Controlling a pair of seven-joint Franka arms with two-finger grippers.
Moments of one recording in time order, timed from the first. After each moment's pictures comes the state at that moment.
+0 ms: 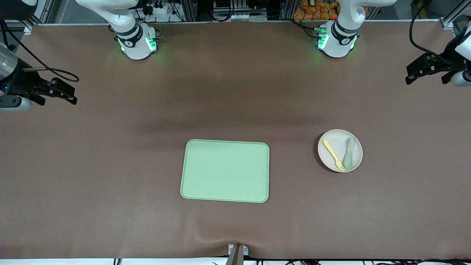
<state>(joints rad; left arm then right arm) -0.17 -0.06 0.09 -1.55 0.03 1.47 -0.06 -0.02 -0.01 0.06 -1.60 0.02 1.58 0.03</state>
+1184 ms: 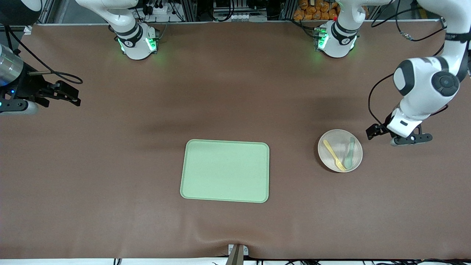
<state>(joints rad) -0.03 0.20 0.10 -2.26 0.03 2.56 -0.07 -0.01 0.01 0.06 -1.60 0.02 1.58 0.03</state>
